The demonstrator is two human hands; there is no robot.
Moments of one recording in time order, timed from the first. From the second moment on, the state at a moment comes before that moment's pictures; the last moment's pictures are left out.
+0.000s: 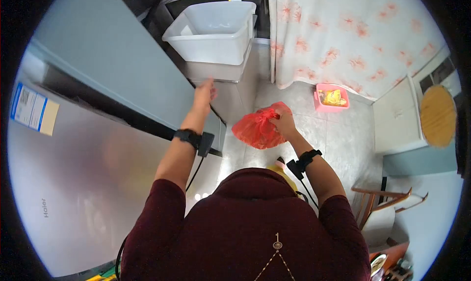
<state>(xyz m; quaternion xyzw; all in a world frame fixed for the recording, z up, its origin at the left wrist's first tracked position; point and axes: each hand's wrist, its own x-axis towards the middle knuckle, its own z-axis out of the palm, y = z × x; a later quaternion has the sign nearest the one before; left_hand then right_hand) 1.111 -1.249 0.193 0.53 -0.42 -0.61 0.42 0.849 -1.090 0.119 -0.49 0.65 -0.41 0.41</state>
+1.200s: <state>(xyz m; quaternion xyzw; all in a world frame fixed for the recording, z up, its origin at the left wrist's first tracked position) 0.998 -1.374 0.312 0.42 -0.32 -0.70 0.48 0.705 -1.256 0.214 -0.59 0.51 -0.54 0.32</state>
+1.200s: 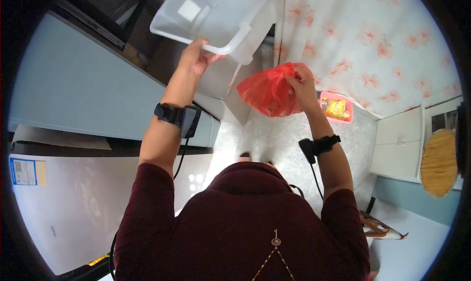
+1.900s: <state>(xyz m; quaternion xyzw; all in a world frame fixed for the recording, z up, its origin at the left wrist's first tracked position) 0.948 -1.383 0.421 0.29 -0.40 -0.73 0.48 0.871 -1.364 0.260 -0.56 0.31 -0.63 0.43</state>
